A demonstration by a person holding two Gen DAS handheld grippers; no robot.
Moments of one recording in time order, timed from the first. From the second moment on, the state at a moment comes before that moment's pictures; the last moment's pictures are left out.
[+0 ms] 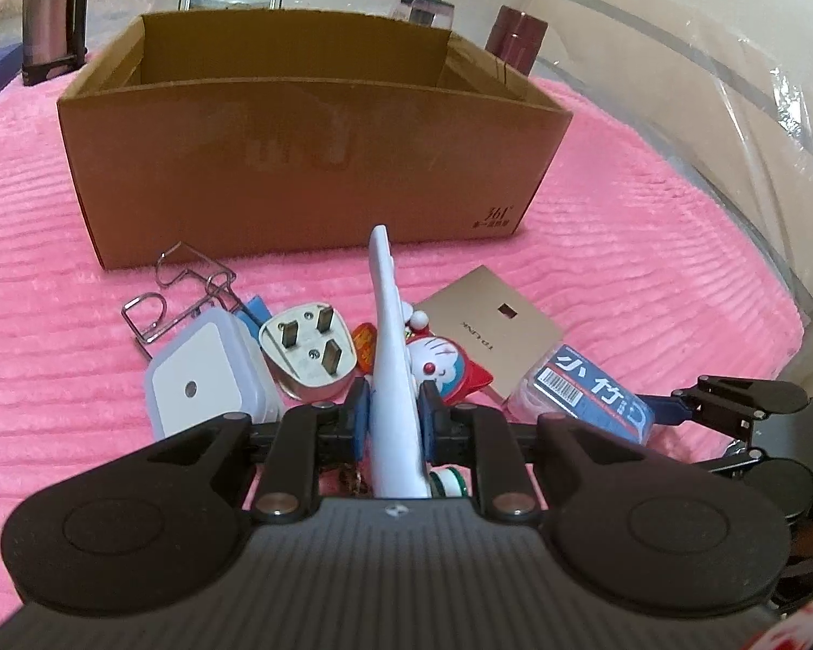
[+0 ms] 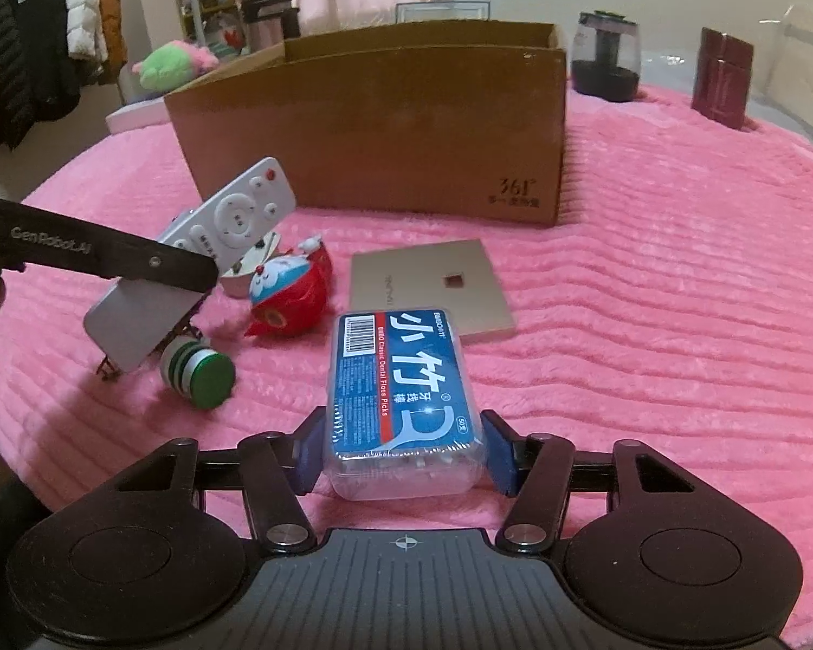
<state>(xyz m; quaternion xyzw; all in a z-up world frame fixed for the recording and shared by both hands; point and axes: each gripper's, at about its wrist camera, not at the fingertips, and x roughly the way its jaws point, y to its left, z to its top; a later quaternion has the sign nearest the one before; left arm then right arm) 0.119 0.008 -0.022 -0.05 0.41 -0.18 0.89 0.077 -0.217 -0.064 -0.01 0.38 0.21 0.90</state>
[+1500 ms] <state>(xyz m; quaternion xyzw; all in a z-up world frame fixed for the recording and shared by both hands) 0.331 0.054 0.073 0.06 0.42 -0.16 0.89 0.328 -0.162 0.053 -0.11 0.38 0.24 0.89</state>
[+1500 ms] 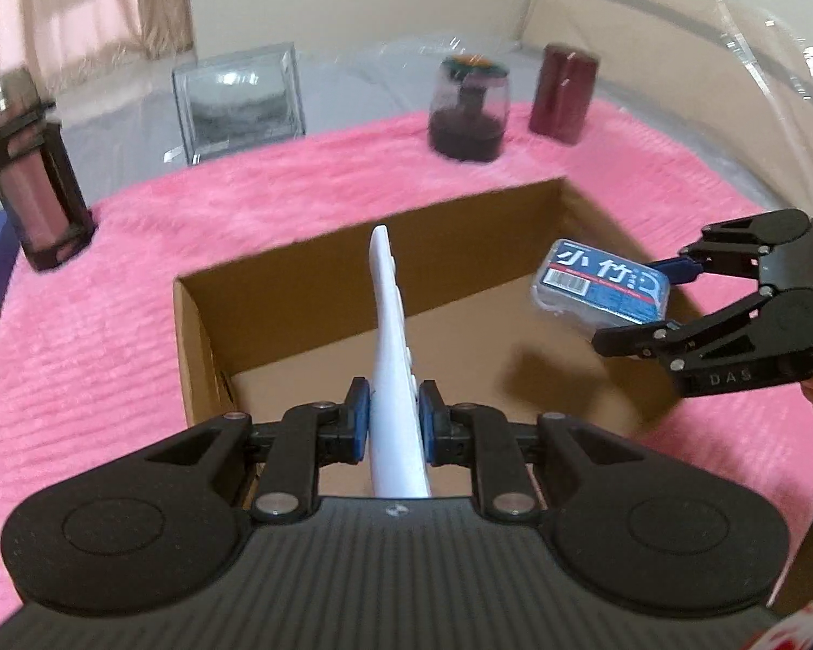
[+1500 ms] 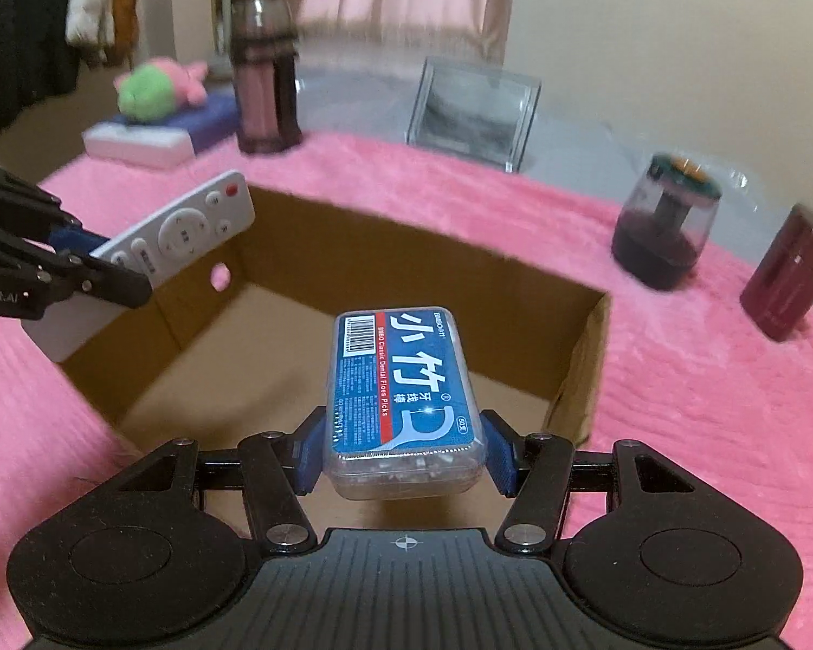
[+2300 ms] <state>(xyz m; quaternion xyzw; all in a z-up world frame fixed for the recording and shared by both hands) 0.384 0.045 -0.010 0.16 0.50 -0.10 0.85 0.391 -0.126 -0.016 -0.21 0.49 0.19 0.82</state>
